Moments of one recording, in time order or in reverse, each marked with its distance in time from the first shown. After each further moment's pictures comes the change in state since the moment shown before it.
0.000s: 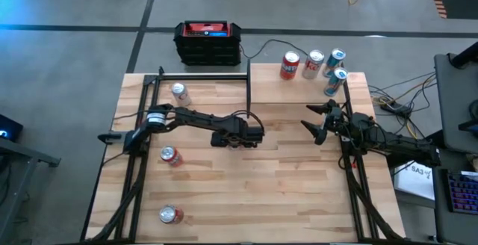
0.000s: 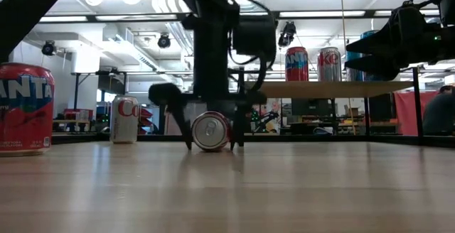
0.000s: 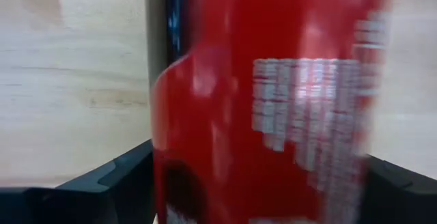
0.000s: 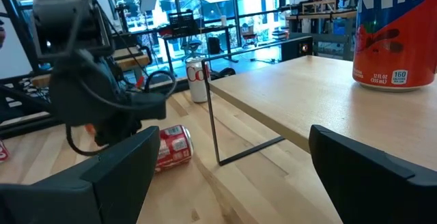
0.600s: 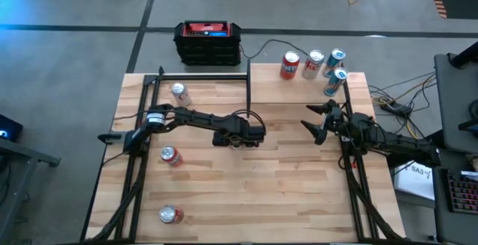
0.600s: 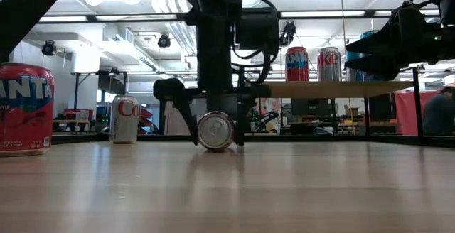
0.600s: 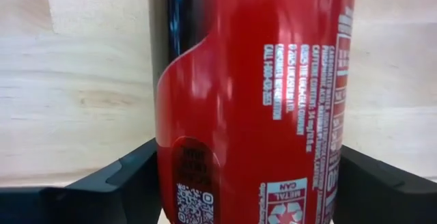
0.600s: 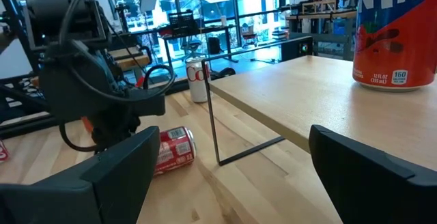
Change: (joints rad) left arm 0.001 -0.002 0.039 -0.012 -0.012 0.004; right arm 0.000 0.000 0.000 0.000 0.000 0.000
